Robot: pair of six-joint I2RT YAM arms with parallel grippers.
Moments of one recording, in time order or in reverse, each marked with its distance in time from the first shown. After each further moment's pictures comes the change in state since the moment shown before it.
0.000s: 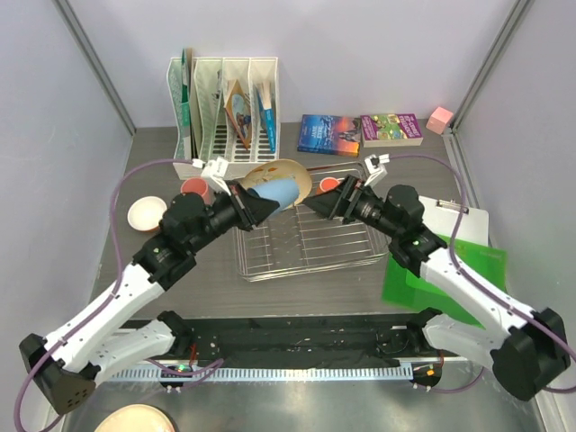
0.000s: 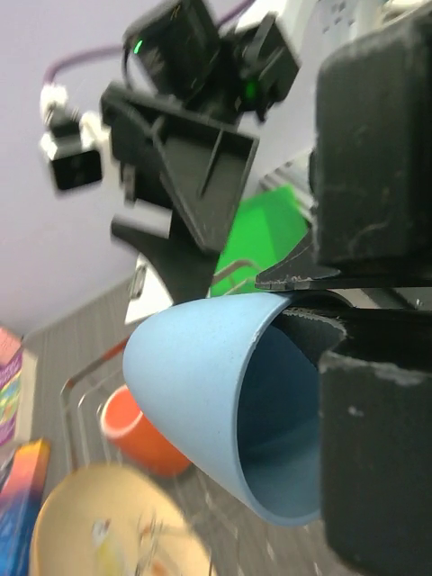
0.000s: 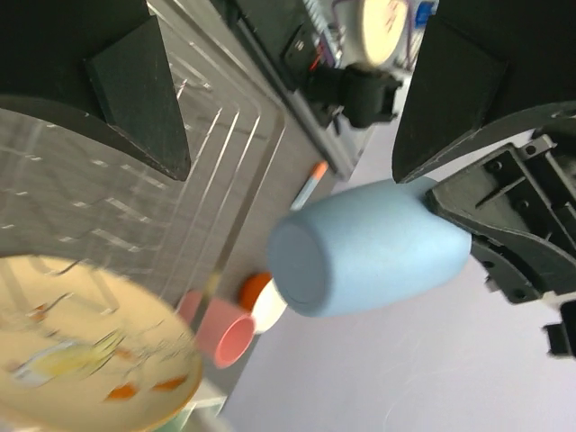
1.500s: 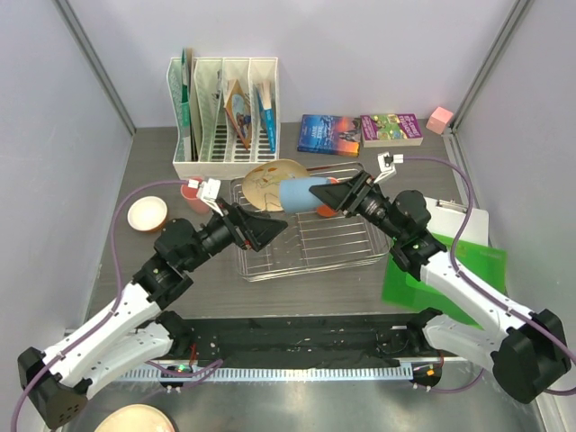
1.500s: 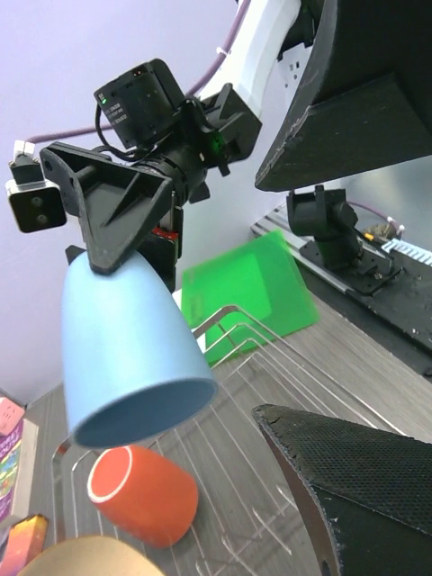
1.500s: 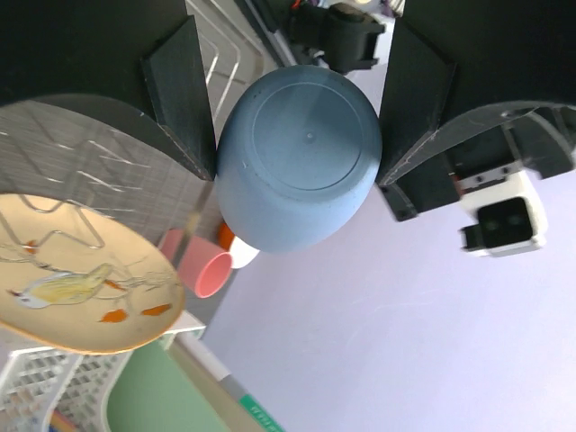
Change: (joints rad) left arm -0.013 -0.147 -0.157 0.127 0.036 -0.032; right arm -0.001 -0.059 -0.032 0.106 0.141 0.038
